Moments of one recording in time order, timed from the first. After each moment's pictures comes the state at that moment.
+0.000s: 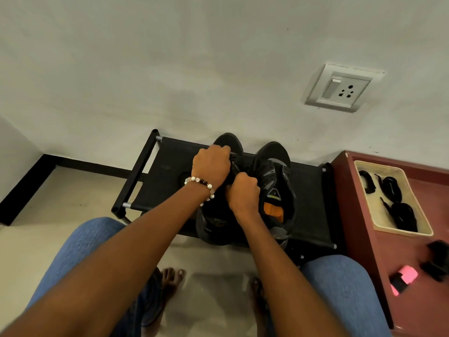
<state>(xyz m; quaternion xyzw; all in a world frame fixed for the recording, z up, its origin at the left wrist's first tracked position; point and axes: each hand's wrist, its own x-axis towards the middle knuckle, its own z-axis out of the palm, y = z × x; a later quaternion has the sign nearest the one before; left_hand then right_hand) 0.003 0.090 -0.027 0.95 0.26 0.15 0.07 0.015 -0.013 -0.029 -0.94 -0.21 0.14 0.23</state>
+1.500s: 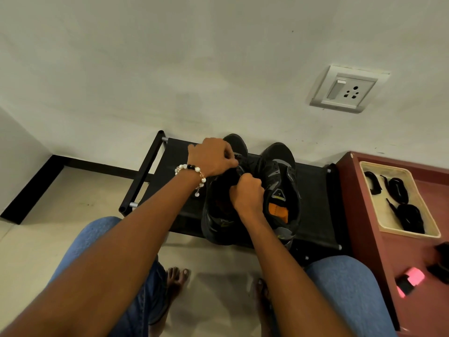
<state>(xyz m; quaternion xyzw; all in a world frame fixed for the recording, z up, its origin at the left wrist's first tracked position) -0.007 0.109 0.008 0.94 0.26 0.04 0.23 0.016 -0.011 -0.032 -0.94 -0.20 0.15 0.23</state>
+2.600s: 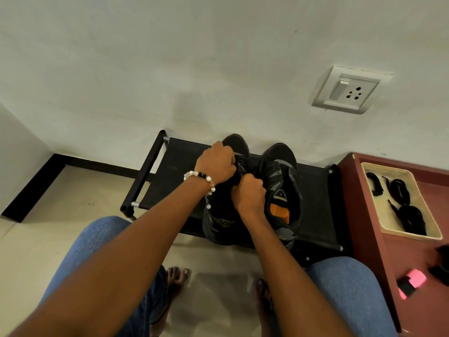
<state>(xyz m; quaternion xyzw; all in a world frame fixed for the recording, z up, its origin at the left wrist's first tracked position) -0.005 0.101 -0.007 0.96 0.23 0.03 0.18 0.015 -0.010 -0.036 -0.94 -0.19 0.14 0.23</state>
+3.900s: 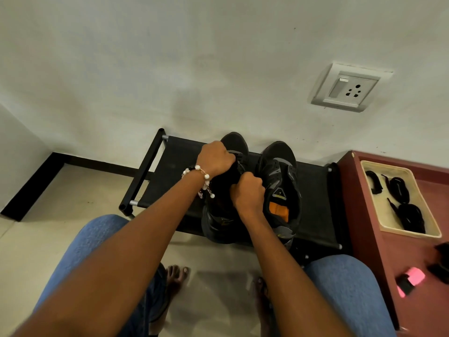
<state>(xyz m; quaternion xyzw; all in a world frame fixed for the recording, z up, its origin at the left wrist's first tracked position) 0.003 0.104 -0.007 0.86 0.34 0.05 0.38 0.016 -0.009 -0.039 -0.95 -0.18 0.14 0.23</state>
